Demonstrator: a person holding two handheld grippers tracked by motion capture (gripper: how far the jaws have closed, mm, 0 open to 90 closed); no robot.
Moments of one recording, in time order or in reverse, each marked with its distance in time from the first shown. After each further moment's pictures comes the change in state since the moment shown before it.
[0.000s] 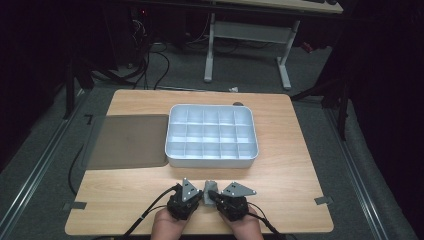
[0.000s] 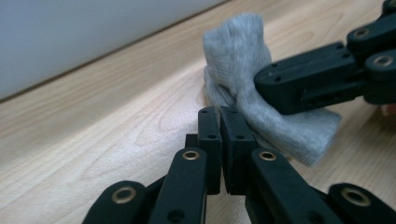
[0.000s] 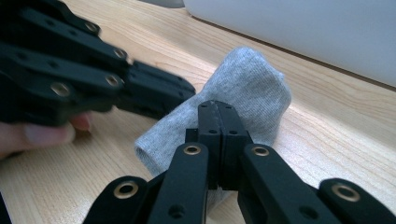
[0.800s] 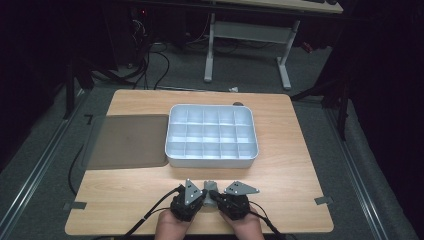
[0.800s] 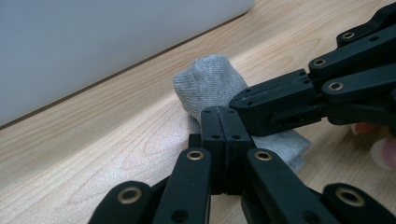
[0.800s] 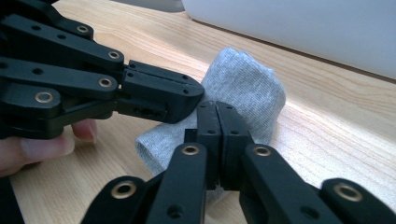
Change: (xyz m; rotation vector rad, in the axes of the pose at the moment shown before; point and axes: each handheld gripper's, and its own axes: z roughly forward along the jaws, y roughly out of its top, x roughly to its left) left arm -0.012 0.003 0.002 -0.048 0.000 0.032; right arm -0.006 0.000 -0.002 -0.005 0.034 0.051
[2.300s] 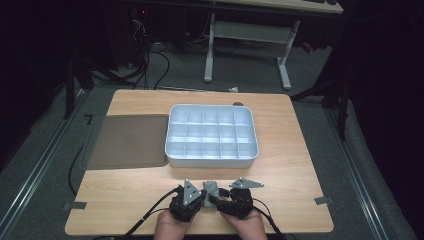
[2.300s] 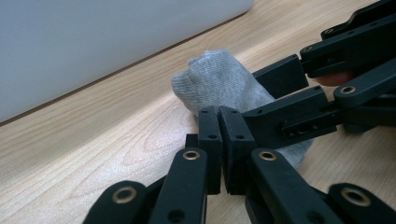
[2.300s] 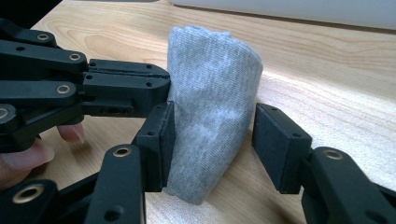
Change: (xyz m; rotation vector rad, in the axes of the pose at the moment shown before) left arm 0.001 -0.002 -0.003 -0.003 -0.002 -0.010; right arm -0.015 0.000 -0.001 0.071 0.031 0.169
